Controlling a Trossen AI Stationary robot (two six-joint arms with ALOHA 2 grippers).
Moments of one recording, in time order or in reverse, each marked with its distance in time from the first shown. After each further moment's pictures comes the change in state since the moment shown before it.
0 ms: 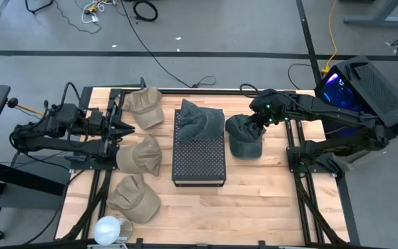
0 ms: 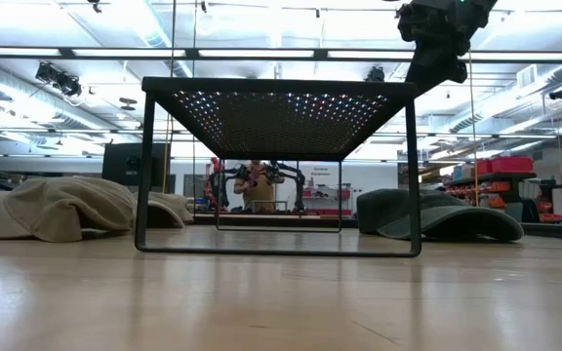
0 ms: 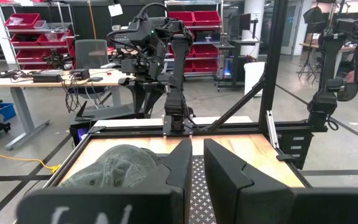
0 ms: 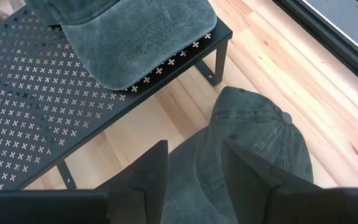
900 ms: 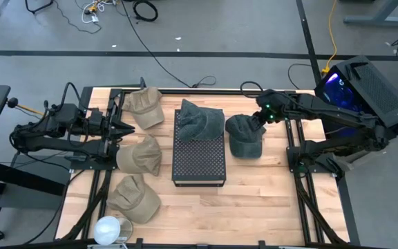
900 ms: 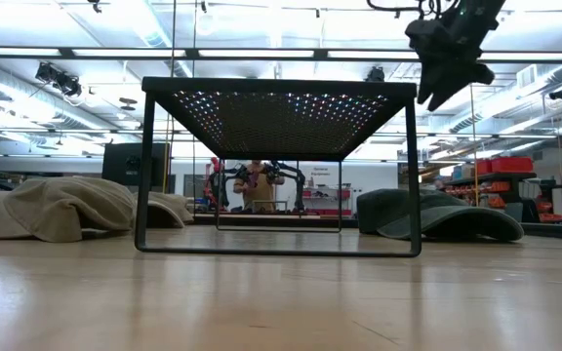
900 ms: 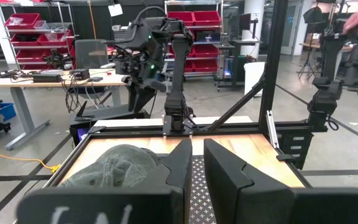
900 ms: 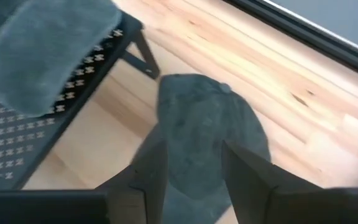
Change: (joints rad) left arm 0.000 0.000 0.000 0.000 0.000 0.000; right arm -0.038 0.007 0.001 -0.118 0.178 0.254
